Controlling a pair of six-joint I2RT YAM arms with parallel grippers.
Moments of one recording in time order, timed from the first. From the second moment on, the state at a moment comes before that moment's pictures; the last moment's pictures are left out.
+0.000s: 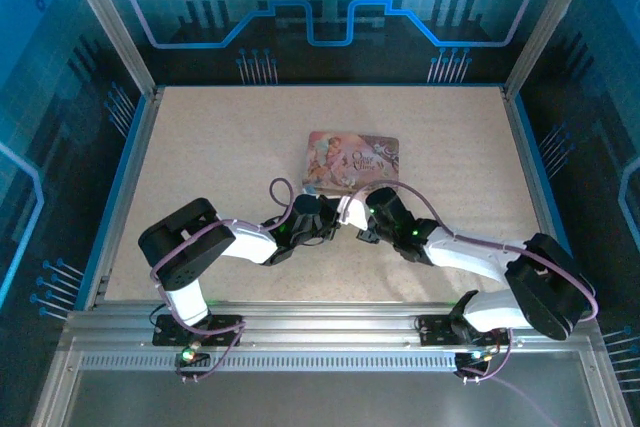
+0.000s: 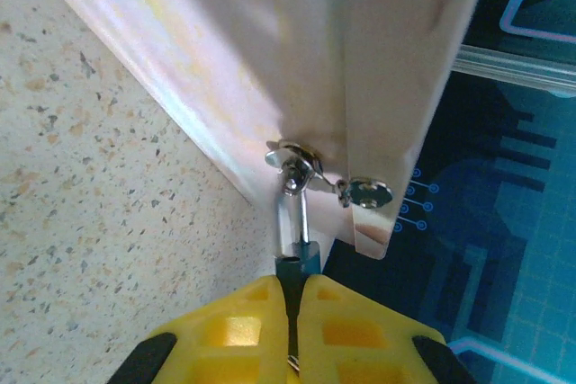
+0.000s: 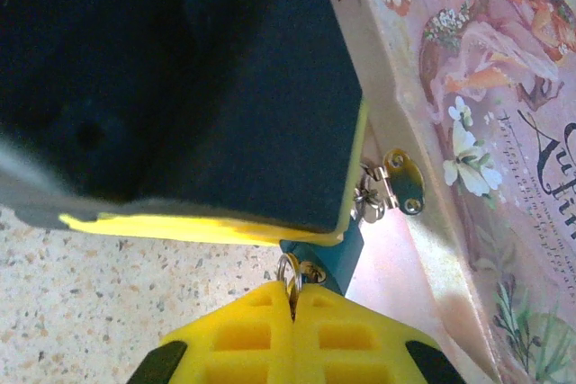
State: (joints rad) left arm -0.82 1.76 0.62 0.75 -0.02 -1.74; right arm 0.77 1.33 0.58 0.03 0.15 -0.55
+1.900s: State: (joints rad) left arm -0.72 1.11 0.52 0.11 -0.13 -1.39; right arm 0.57 1.41 0.36 0.36 -0.21 0.43
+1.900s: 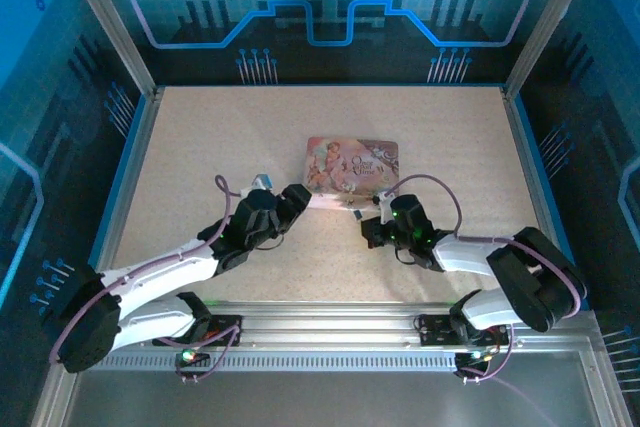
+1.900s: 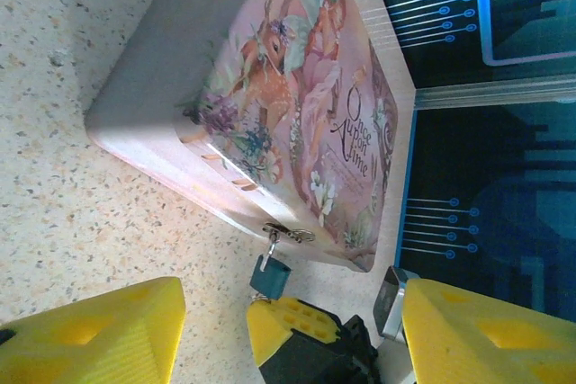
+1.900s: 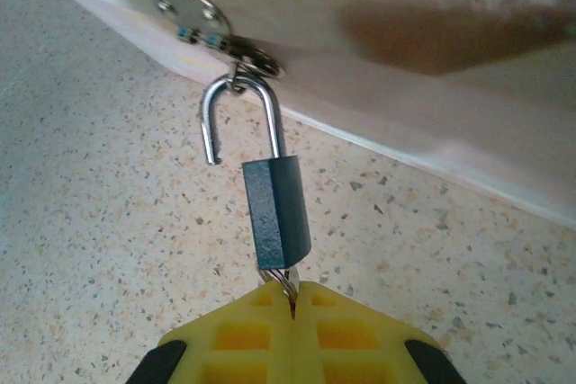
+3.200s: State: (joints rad) left arm -0.40 1.42 0.82 -0.09 0.20 -1.03; right arm 0.43 1.04 0.33 0.18 -0.19 0.47
